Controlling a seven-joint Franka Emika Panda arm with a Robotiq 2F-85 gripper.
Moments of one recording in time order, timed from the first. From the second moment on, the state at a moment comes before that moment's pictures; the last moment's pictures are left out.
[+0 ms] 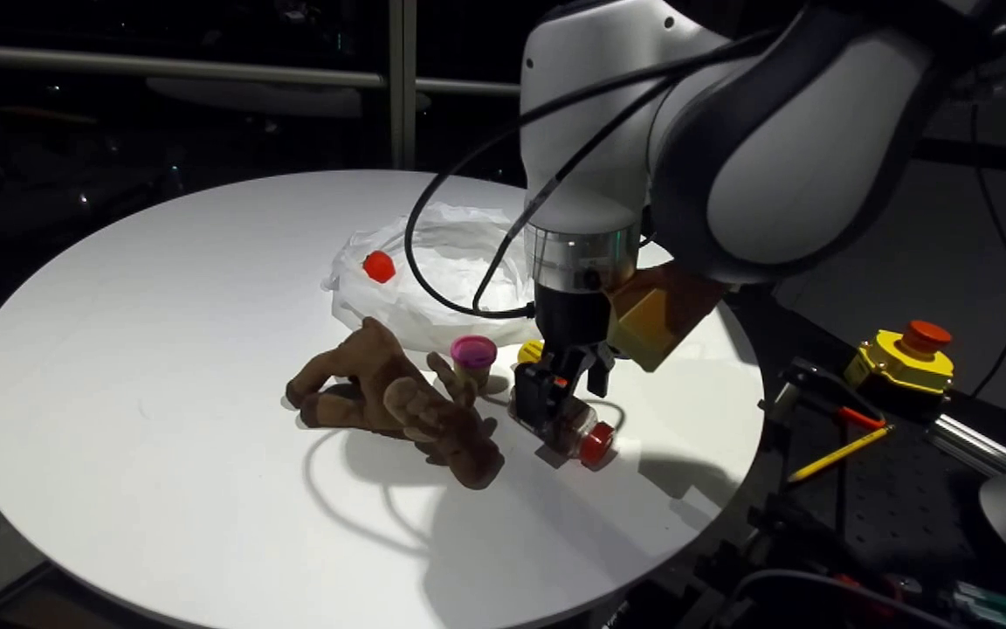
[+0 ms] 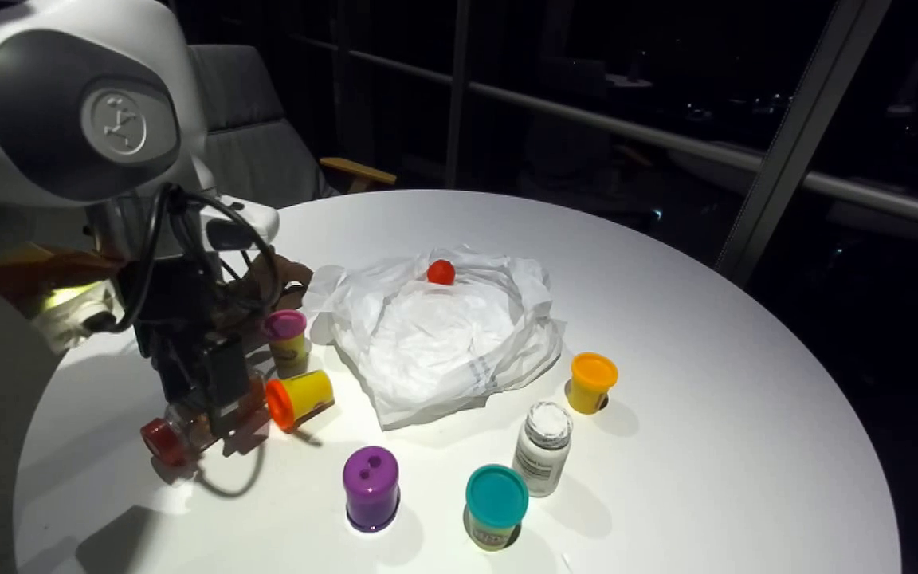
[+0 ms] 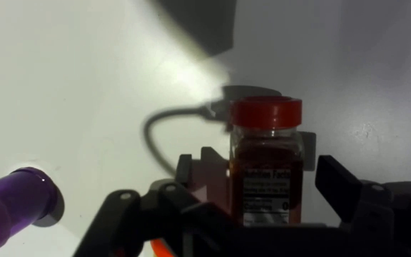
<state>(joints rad) 0.35 0.37 -0.04 -2.49 -0.15 2.69 0.55</state>
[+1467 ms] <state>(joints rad) 0.22 0.74 -0.14 -1.74 -0.07 2.67 0.47</state>
